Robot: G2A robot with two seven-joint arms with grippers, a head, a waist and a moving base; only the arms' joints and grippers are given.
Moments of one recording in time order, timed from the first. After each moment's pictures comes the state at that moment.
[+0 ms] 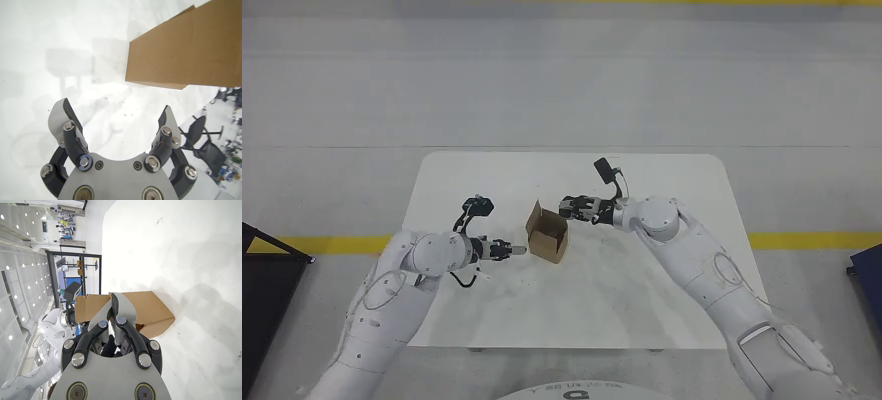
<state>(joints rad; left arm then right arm) 1.32 -1.15 -1.14 -1.60 0.66 0.01 -1.07 -1.07 -1.22 0.96 -1.18 0.12 0.00 0.74</state>
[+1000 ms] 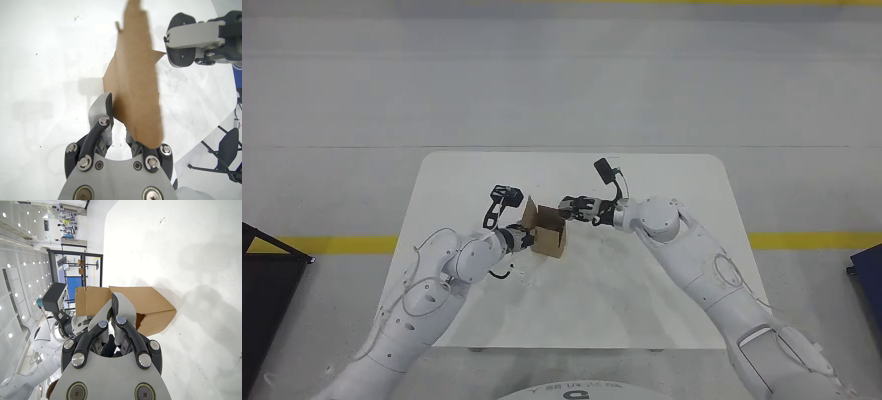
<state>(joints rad) 1.28 -1.19 -0.98 -1.63 0.81 0.13 -0.86 -1.08 -1.22 0.98 -1.19 0.11 -0.02 0.75</state>
